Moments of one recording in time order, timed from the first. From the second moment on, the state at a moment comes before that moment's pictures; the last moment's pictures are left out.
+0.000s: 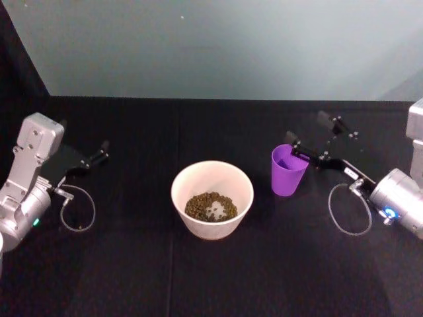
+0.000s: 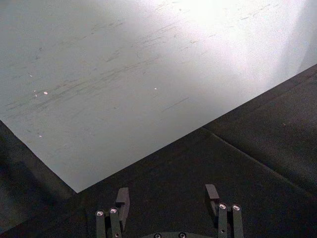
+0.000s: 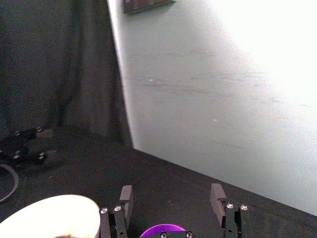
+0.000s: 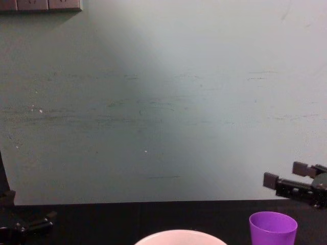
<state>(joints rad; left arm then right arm) -0.20 0.60 0.45 -1.41 -0.25 -0.12 0.03 0.23 0.45 -0.28 -1.35 0.49 -0.17 0.55</state>
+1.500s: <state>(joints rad) -0.20 0.60 0.45 -1.41 -0.25 -0.12 0.03 0.16 0.37 -0.15 -1.44 0.39 -0.02 0.29</state>
